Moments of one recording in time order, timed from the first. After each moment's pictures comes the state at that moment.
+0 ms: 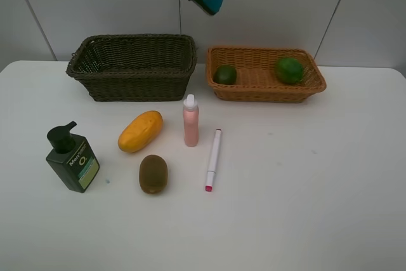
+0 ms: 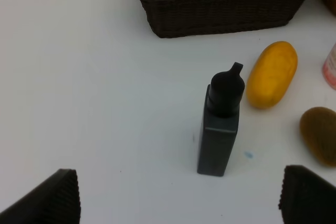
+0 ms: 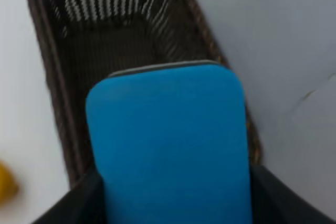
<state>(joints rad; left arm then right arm) 0.01 -0.01 -0.50 -0.08 1.05 0.10 0.41 2.08 -2.00 0.58 0.80 -1.11</state>
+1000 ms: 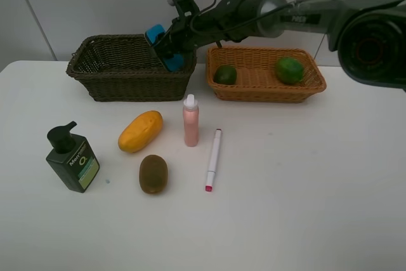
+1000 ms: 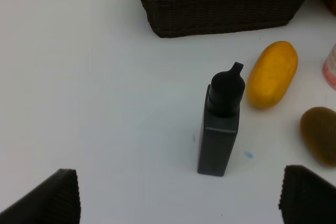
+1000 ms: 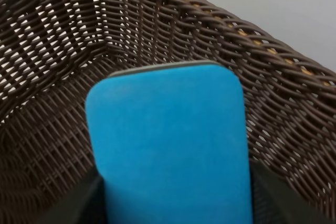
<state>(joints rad) 0.01 -0.01 -0.50 -0.08 1.05 0.10 0.52 2.43 -2.00 0.84 0.39 -1.00</state>
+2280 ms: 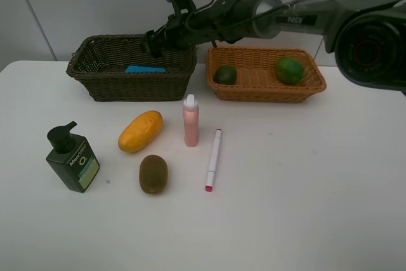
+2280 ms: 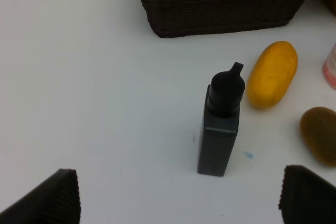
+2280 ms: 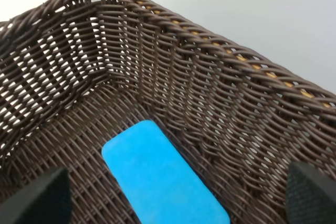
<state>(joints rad) 0.01 -0.01 -0.50 -0.08 1.05 0.10 0.54 2.43 -2.00 0.90 0.33 -0.99</state>
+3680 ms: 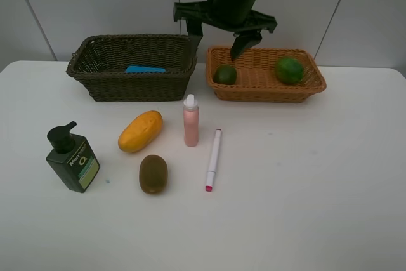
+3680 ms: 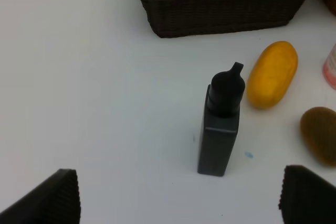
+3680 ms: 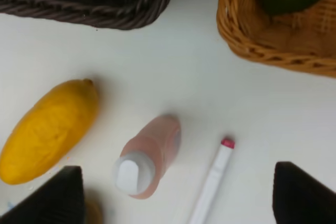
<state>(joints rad) 0.01 -0.01 -0.50 -0.08 1.05 0.10 0.59 2.04 -1.89 -0.01 1.22 0.48</state>
